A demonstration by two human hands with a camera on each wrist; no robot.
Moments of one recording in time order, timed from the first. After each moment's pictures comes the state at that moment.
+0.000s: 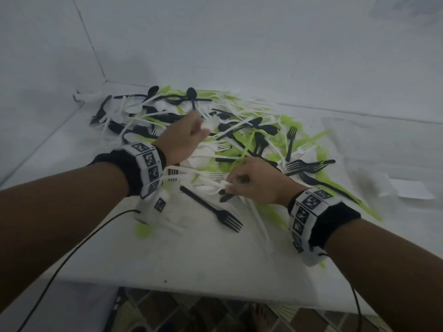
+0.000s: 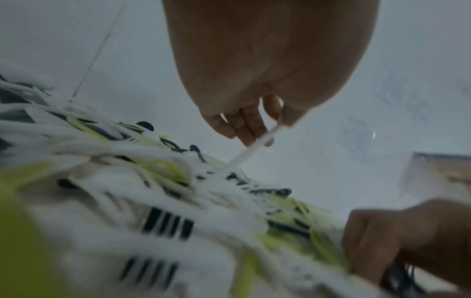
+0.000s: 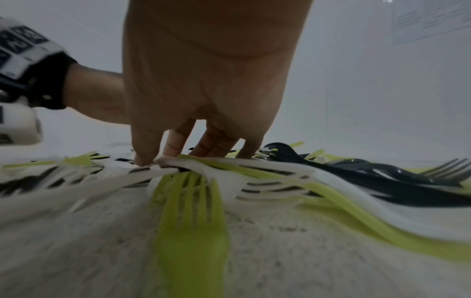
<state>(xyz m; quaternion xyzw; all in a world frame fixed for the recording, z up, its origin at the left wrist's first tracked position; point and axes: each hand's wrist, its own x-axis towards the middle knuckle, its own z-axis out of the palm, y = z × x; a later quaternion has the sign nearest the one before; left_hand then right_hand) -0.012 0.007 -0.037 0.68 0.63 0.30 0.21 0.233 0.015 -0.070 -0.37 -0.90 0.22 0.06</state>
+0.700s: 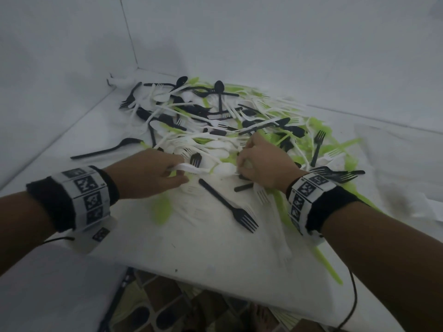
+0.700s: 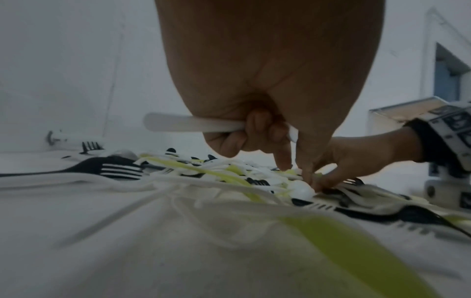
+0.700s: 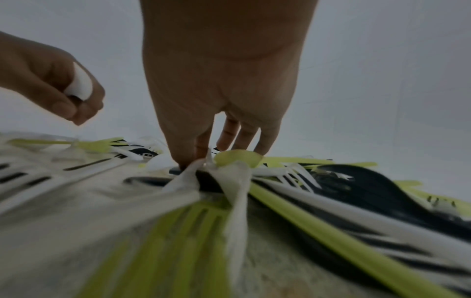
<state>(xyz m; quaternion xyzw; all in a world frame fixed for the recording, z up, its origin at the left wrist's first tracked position) -0.077 -0.104 -0.045 0.77 0.62 0.10 0.13 0.189 0.042 -0.066 -0.38 -0.92 0.09 0.03</state>
